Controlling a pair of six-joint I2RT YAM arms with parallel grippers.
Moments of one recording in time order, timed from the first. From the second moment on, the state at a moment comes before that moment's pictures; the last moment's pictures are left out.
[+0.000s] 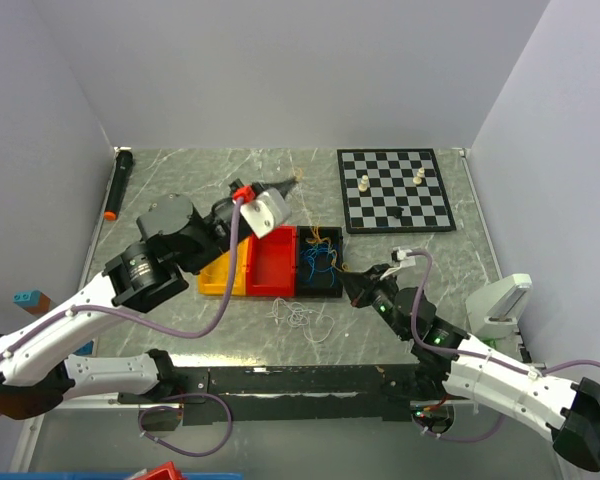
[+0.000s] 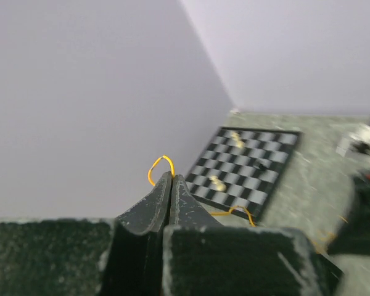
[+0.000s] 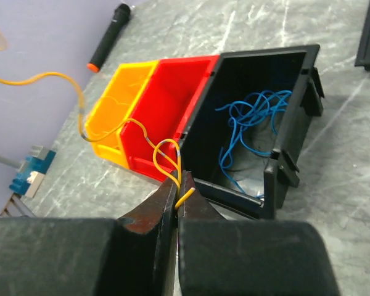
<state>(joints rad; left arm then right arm) -1.05 1.07 1.38 -0.16 -0.07 0.53 0.89 0.57 0.22 0.23 0.33 0.63</state>
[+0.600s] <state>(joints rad) -0.85 1.09 1.33 0.11 -0.48 0.45 0.89 0.69 0.32 0.25 0.20 0.60</state>
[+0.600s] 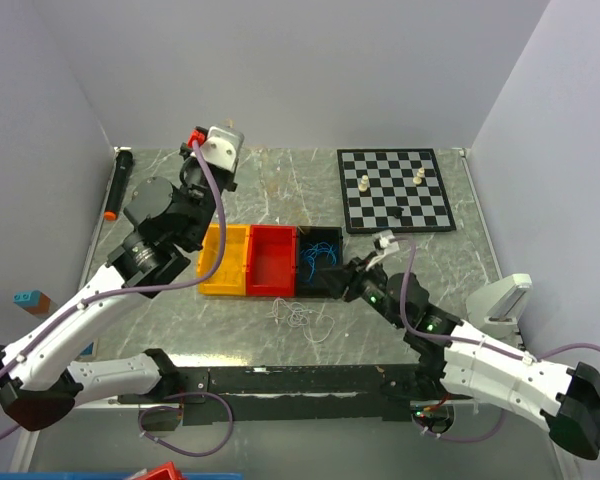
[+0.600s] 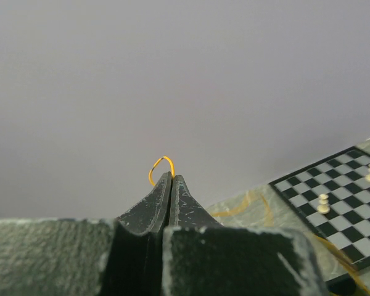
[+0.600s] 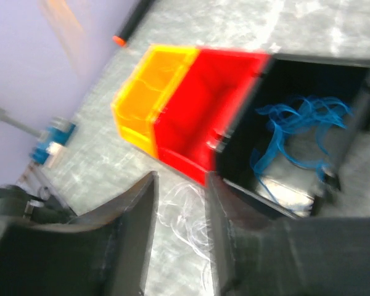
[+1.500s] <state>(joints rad) -0.76 0.90 0.80 0.06 -0.54 0.40 0.89 0.58 0.42 0.04 0.21 0.56</state>
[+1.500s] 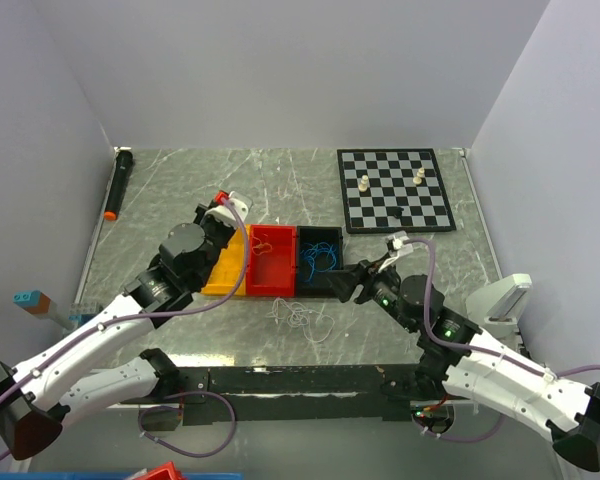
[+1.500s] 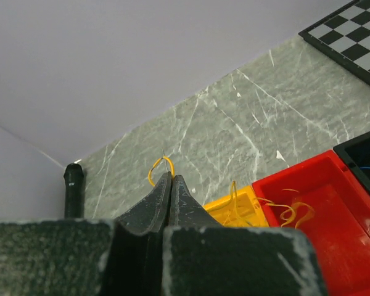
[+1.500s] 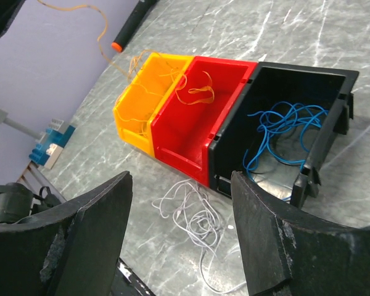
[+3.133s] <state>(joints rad) -0.67 0.87 0.88 0.06 -0.52 0.32 0.89 0.56 0.35 0.00 0.20 0.61</state>
